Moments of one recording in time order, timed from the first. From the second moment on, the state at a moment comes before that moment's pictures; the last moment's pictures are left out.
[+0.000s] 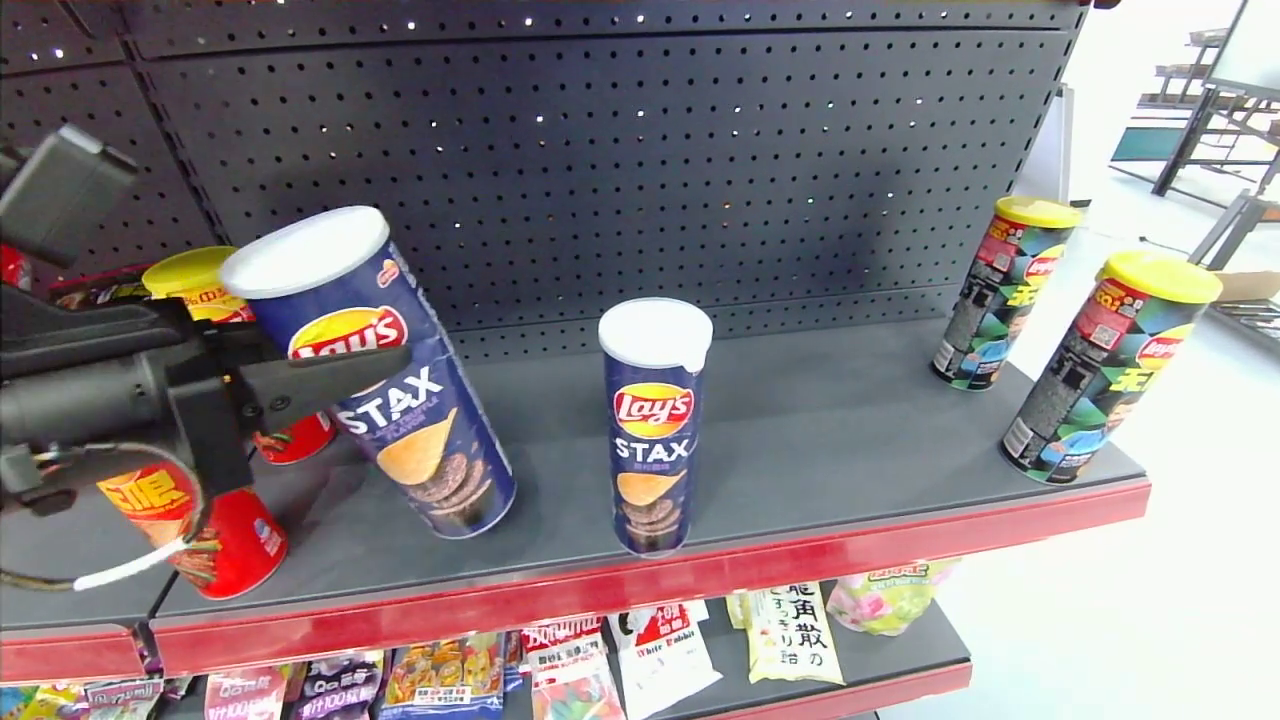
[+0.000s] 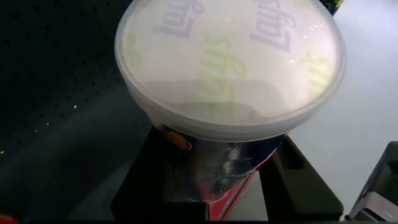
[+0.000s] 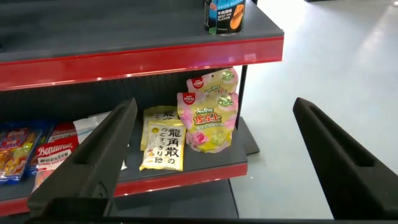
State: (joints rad) left arm -0.28 1.24 -0.78 -0.30 -0.48 0.06; right arm 0.00 0.00 0.00 0.01 -0.01 0.00
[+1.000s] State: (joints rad) left arm -0.32 1.86 -1.22 -0.51 -0.67 0.22; right arm 0.00 0.00 0.00 0.01 -0.01 0.00
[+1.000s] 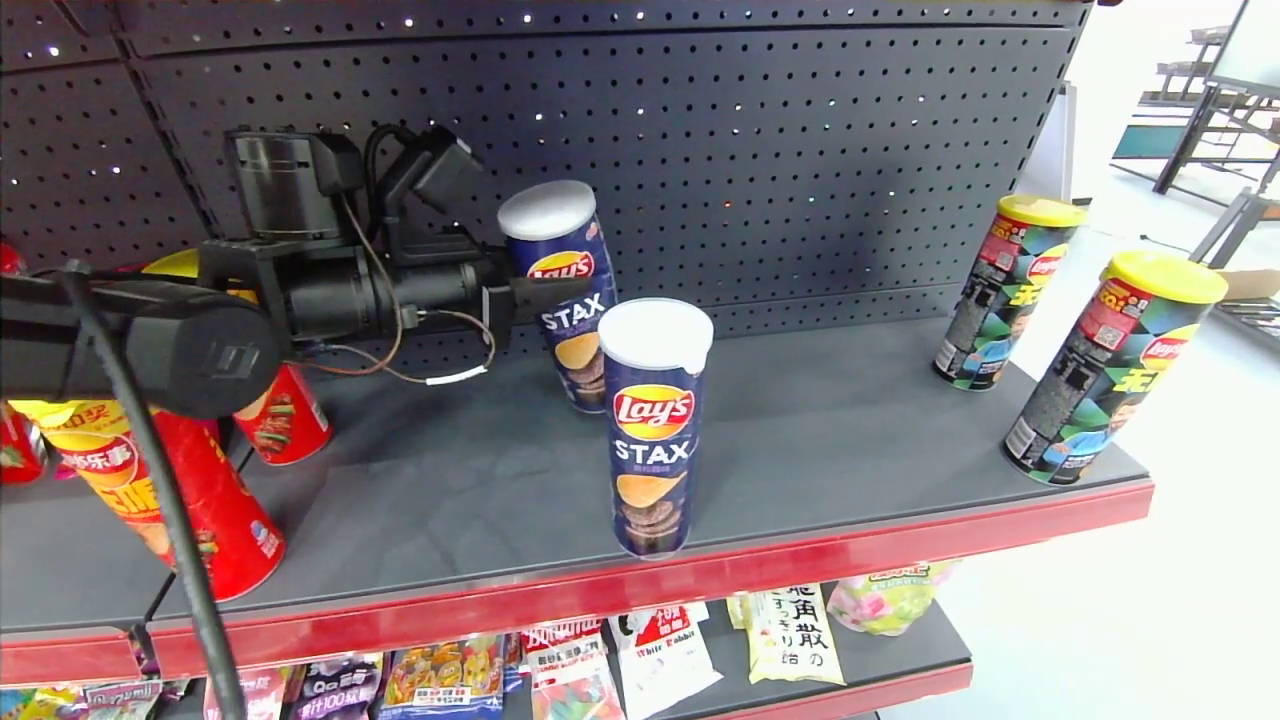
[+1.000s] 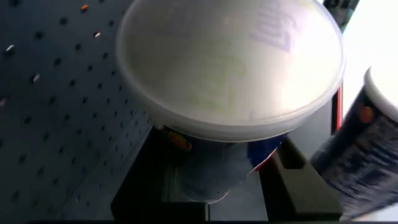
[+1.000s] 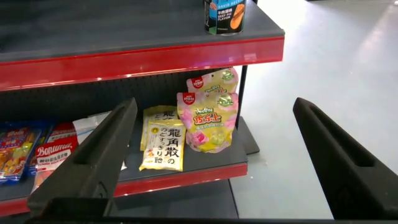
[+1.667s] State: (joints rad) left arm -0.33 2.02 -1.40 -0.46 -0.75 0.26; right arm 0.00 0.00 0.00 0.01 -0.01 0.00
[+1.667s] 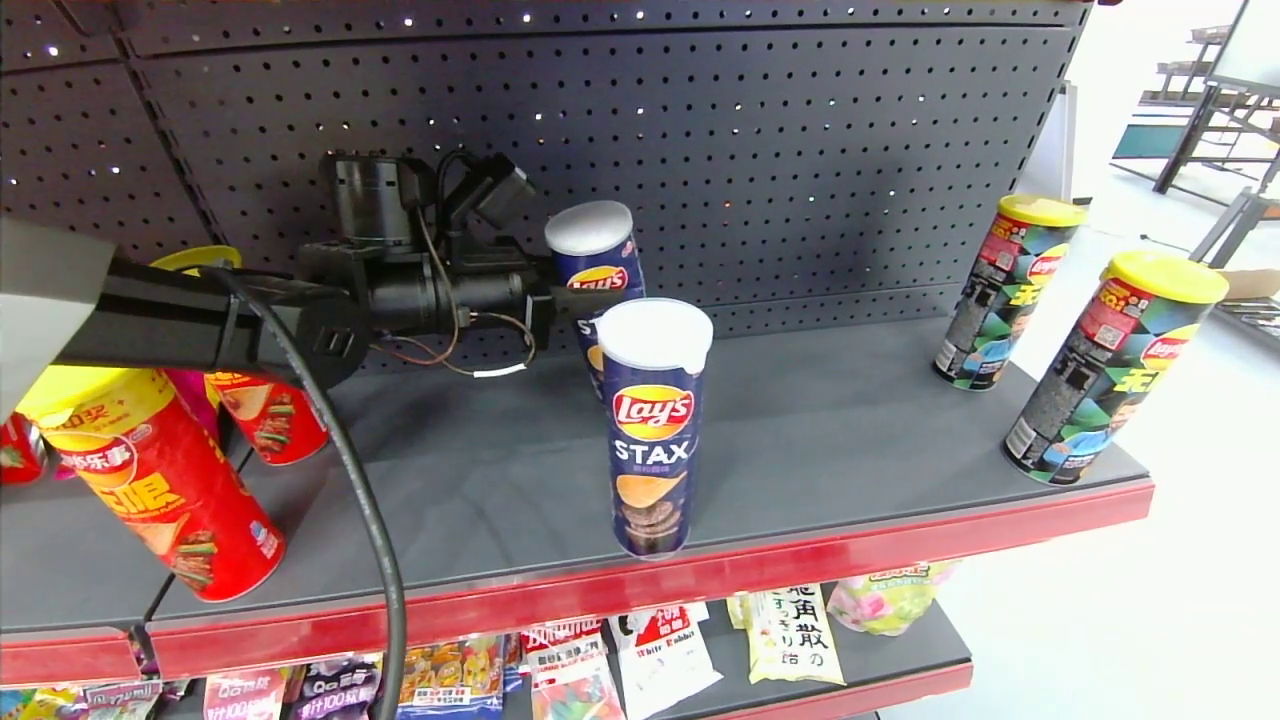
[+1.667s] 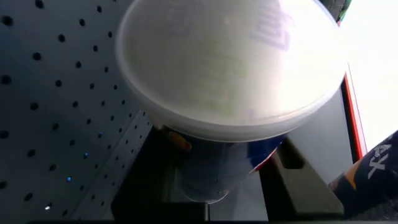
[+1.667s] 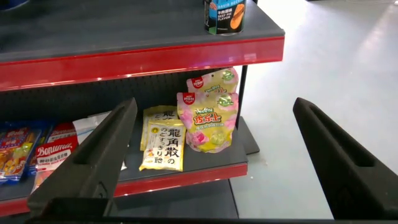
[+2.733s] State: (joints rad) left arm -0.36 2.06 -1.47 -0.33 -0.74 0.26; right arm 0.00 0.00 0.00 0.01 -0.01 0.00
